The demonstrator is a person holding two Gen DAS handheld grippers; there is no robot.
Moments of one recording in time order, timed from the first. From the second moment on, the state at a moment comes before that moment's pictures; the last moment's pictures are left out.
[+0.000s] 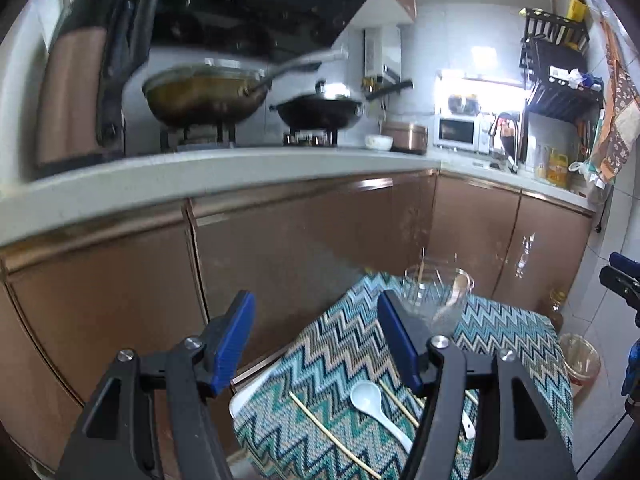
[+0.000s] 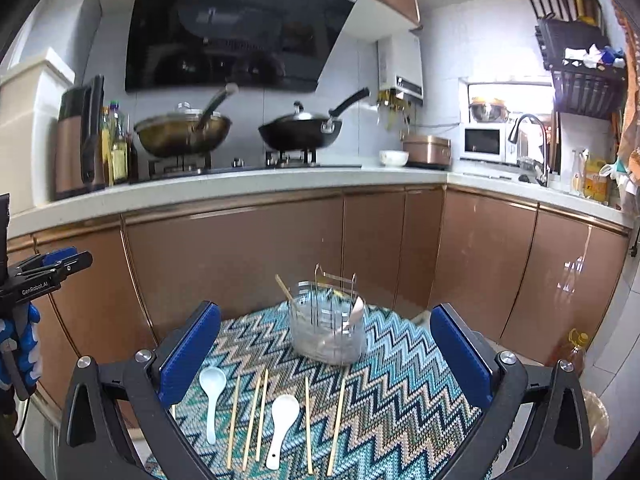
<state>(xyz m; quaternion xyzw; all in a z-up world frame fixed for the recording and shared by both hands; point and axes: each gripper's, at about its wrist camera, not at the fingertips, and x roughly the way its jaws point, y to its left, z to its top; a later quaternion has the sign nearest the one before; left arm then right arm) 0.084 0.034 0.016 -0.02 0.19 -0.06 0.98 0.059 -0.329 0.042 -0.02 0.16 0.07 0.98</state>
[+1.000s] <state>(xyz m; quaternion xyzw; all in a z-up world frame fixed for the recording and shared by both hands) 0.269 -0.084 -0.162 -0.14 0.58 -0.20 0.78 0.238 -0.353 -0.116 0.03 0.47 0.16 0.87</state>
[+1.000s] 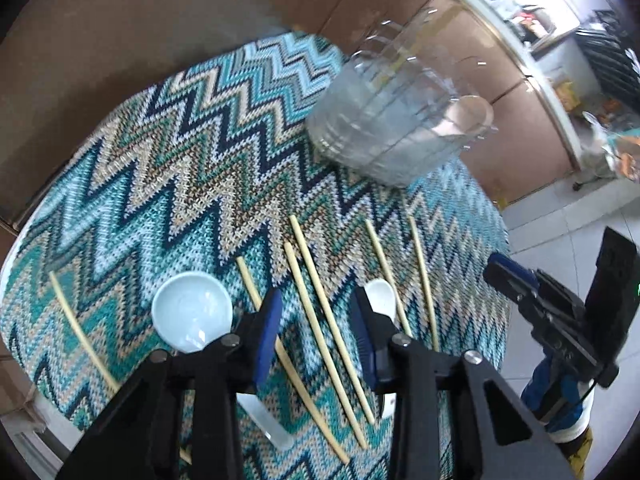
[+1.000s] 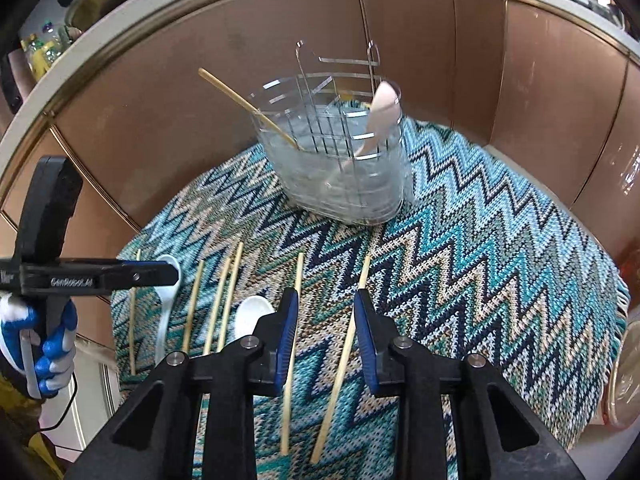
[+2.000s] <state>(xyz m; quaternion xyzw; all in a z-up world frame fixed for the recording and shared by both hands) 0.325 -0.128 -0.225 -0.15 0.65 -0.12 0.73 0.324 -0.344 -0.201 -0.02 0.60 0.14 0.79</state>
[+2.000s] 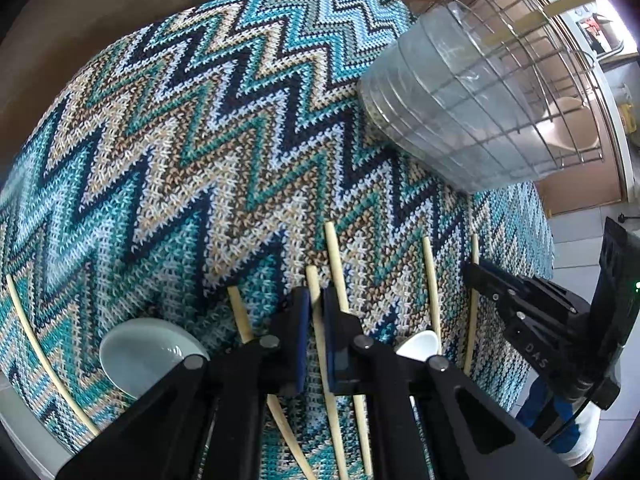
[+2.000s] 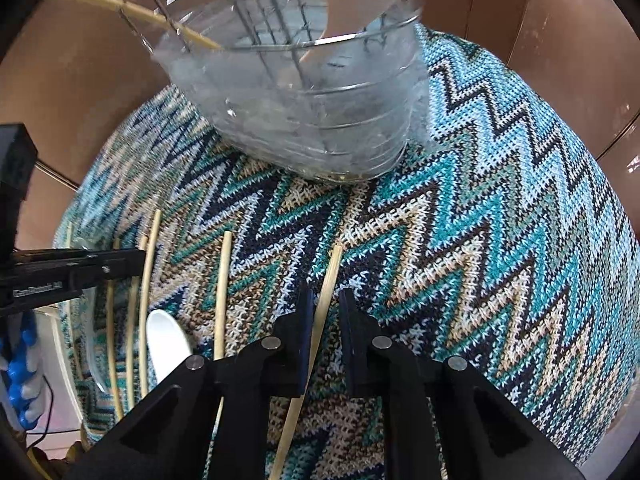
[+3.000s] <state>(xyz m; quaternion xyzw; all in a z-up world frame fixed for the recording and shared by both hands) 0.202 -0.040 -0.027 -0.18 0.40 -0.21 0.87 0.172 -0.345 -0.049 -0.02 0.41 0.16 0.90</state>
